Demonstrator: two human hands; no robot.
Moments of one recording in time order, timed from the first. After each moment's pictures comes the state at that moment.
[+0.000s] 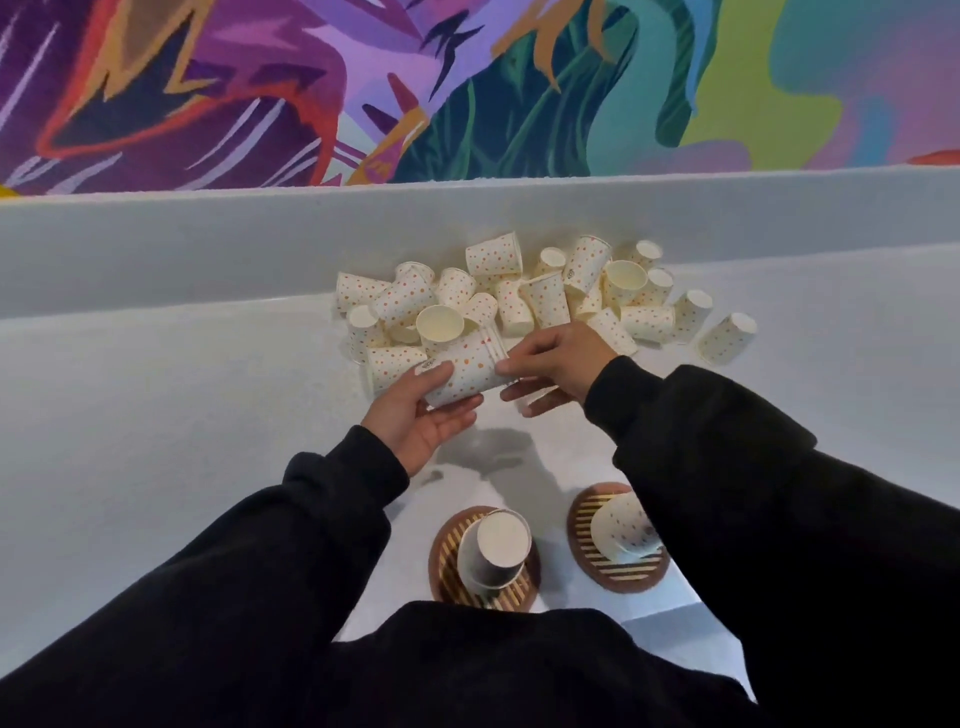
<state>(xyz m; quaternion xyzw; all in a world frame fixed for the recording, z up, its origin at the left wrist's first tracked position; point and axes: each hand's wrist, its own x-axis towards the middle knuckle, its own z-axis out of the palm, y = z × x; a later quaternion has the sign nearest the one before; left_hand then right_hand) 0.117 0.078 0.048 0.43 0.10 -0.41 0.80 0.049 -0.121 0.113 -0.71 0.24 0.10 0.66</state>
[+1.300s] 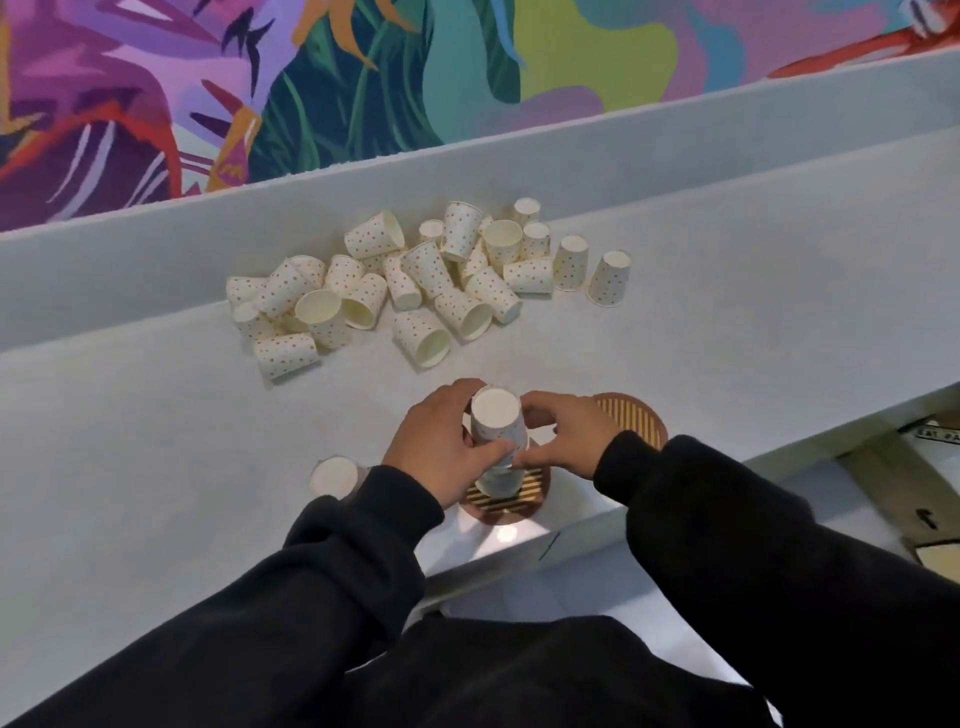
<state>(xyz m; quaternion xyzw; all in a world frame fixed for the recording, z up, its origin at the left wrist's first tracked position) -0.072 -0.035 0.072 0.86 -0.35 -0.15 0.35 -0.163 -0.223 0.040 -0.88 0.18 0.08 0.43</state>
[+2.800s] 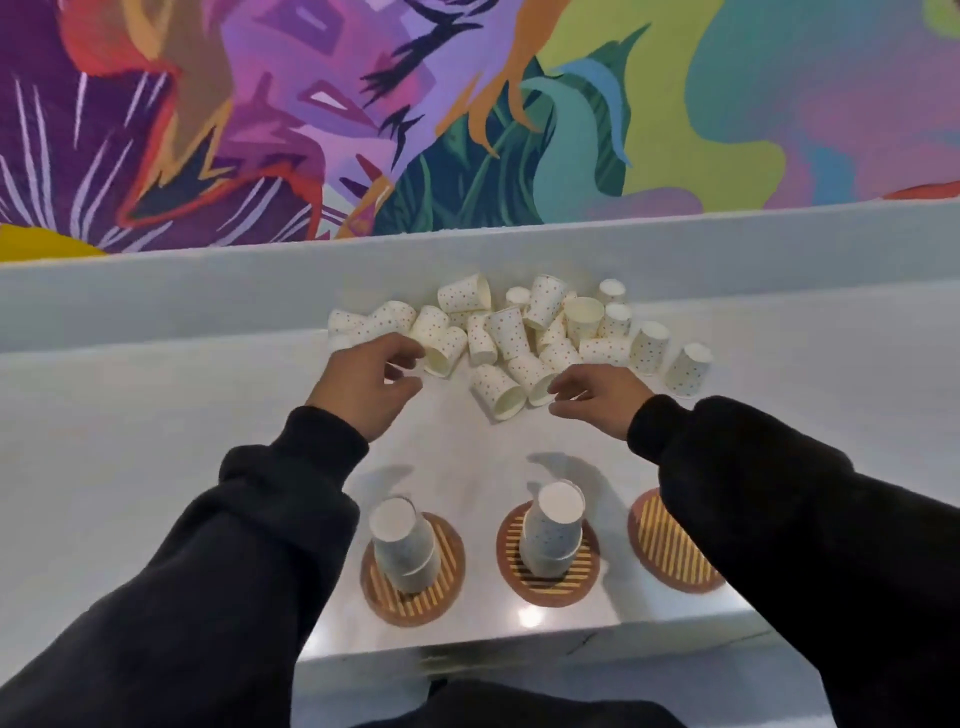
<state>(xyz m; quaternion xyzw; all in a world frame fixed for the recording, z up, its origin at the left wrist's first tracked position) 0.044 0.038 0.144 0.91 -0.22 -0.04 0.35 -0.046 -0.265 0.093 -0.93 0.12 0.06 0.35</state>
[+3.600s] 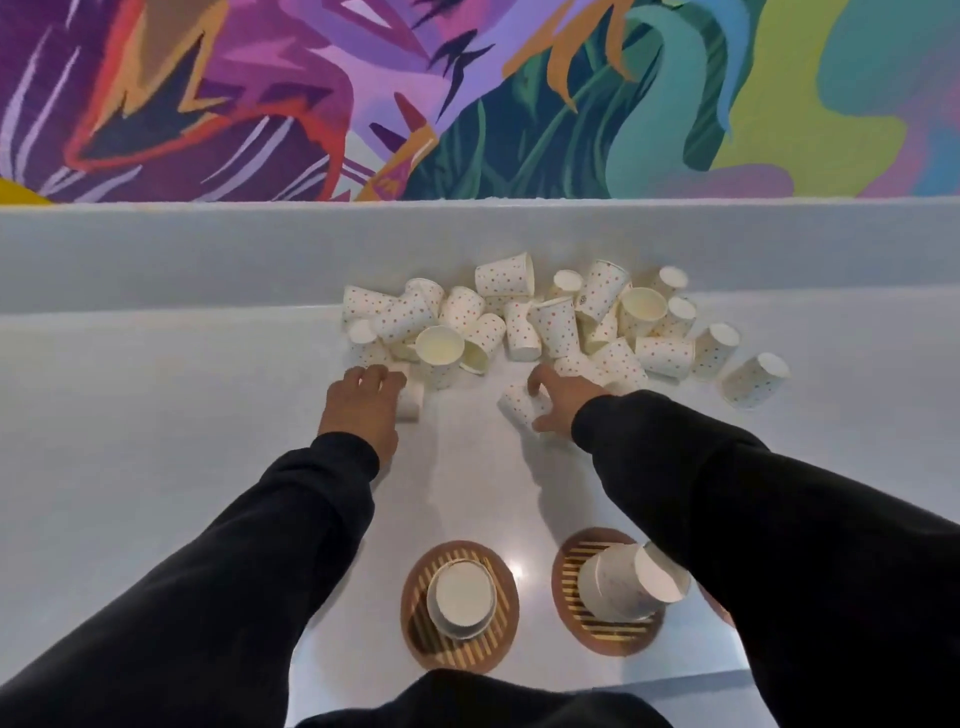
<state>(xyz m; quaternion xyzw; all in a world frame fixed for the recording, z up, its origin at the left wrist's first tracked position) 0.187 0.086 -0.021 0.96 -0.26 -0.05 -0.03 0.095 -0.198 0.023 -0.95 0.15 0.23 0.17</state>
